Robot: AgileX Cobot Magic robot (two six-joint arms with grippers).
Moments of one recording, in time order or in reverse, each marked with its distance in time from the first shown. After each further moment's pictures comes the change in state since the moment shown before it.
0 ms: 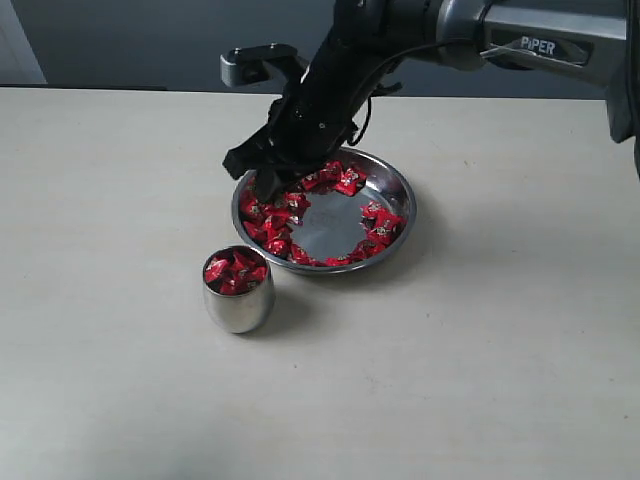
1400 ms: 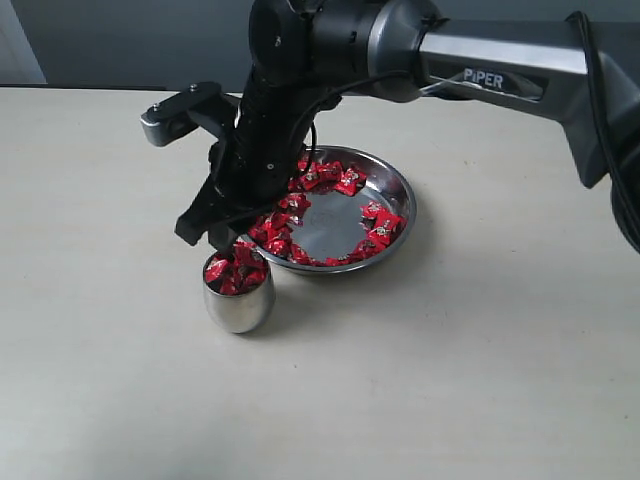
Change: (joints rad) left arm 0.000 0.000 0.000 0.000 0.000 0.000; right arm 0.162 -0.013 0.000 -0.146 0.037 -0.004
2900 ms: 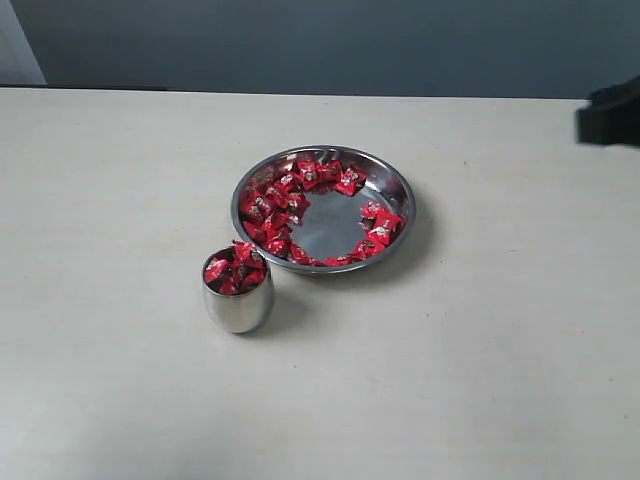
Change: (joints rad) left arm 0.000 0.000 0.000 0.024 0.000 0.000; right arm -0.546 -1.256 1.034 -0.174 -0.546 0.291
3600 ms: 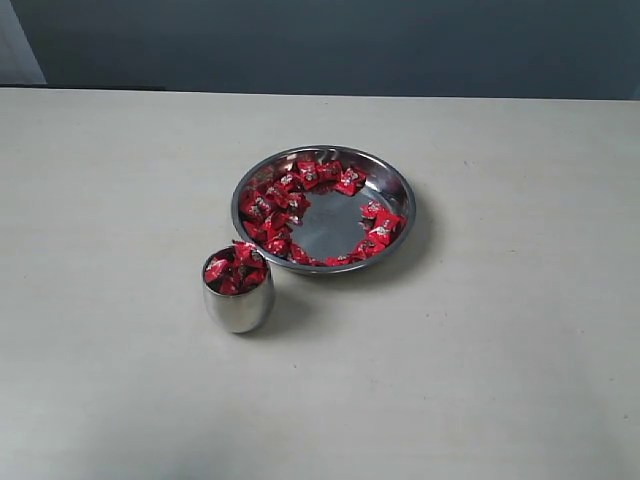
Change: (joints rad) left arm 0.000 0.000 0.000 0.001 0.000 0.000; right arm -0.494 -0.884 0.627 0.251 -0.070 -0.182
